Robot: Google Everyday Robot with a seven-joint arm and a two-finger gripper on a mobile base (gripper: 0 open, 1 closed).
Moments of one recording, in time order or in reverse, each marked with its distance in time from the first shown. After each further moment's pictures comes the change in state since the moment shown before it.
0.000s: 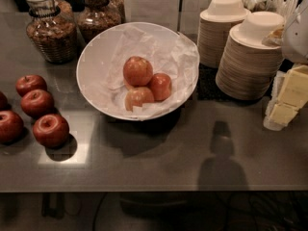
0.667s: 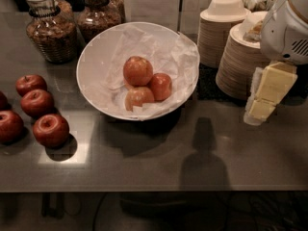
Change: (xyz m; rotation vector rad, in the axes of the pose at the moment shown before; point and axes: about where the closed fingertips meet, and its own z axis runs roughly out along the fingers) arm -0.032 -0.003 0.006 0.017 -0.034 -0.050
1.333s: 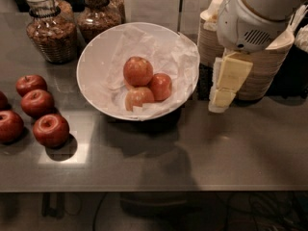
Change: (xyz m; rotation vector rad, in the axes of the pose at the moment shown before) arm -0.070 -0.012 0.010 0.032 -0.054 -0.152
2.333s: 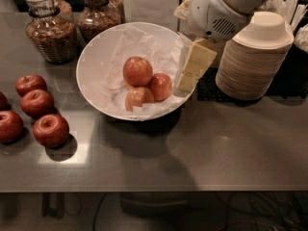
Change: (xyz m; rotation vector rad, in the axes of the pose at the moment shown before) arm -0.064 -0.025 0.010 0.024 -0.233 -0.004
